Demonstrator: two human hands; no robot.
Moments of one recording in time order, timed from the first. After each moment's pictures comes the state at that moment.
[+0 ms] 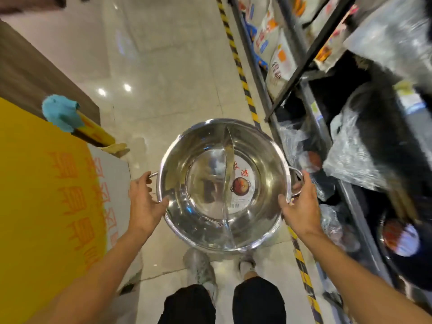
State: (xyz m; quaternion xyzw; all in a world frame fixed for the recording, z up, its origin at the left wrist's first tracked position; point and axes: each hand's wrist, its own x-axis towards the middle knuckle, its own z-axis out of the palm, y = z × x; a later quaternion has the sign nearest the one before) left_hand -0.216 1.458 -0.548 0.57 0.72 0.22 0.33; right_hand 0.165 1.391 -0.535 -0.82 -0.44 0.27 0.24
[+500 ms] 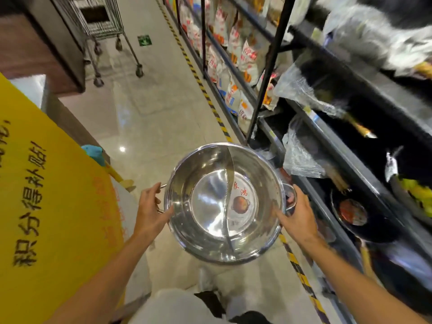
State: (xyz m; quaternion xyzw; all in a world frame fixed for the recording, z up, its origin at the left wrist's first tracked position) left_hand -0.256 1.316 -0.393 0.67 0.61 0.27 0.32; right_hand 0.140 1.190 -0.399 -0.81 -0.46 0.18 0.31
